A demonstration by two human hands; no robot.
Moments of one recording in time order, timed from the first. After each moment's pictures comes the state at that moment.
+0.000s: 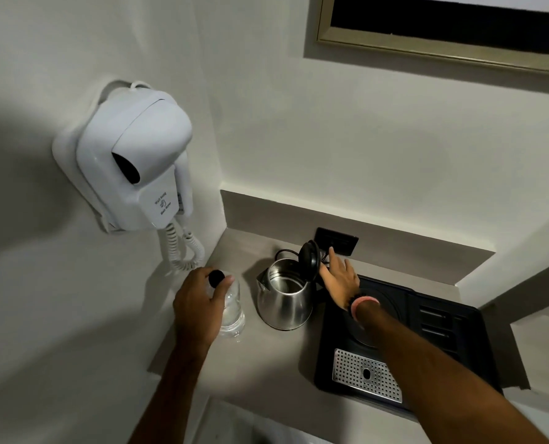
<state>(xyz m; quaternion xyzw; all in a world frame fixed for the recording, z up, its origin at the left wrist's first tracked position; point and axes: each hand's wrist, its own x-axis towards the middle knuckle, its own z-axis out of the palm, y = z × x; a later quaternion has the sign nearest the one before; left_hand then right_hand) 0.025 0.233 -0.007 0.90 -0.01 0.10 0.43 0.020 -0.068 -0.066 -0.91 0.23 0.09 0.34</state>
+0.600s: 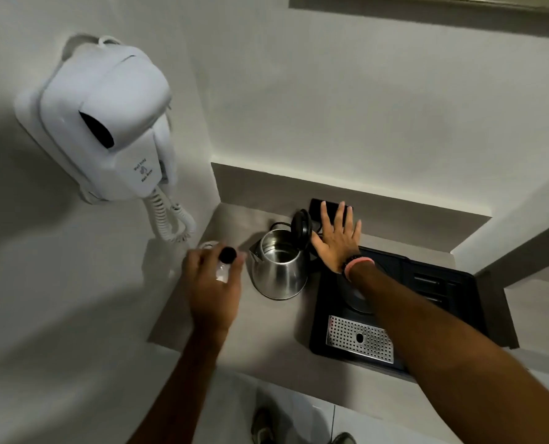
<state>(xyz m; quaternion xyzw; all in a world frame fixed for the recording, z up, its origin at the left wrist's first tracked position) -0.008 0.200 -0.029 0.86 -0.08 0.28 0.41 0.024 -0.079 -0.065 -0.98 0.15 0.03 0.15</state>
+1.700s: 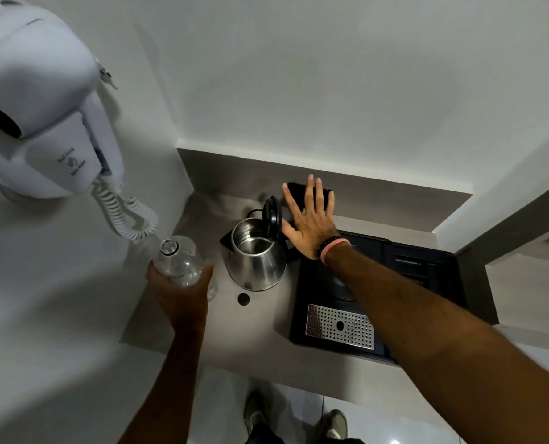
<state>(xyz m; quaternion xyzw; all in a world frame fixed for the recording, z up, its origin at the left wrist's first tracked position) 0.006 0.195 -0.108 0.82 0.13 0.21 0.52 0.033 -0.090 -0.067 -0.99 0.06 -0.03 0.08</state>
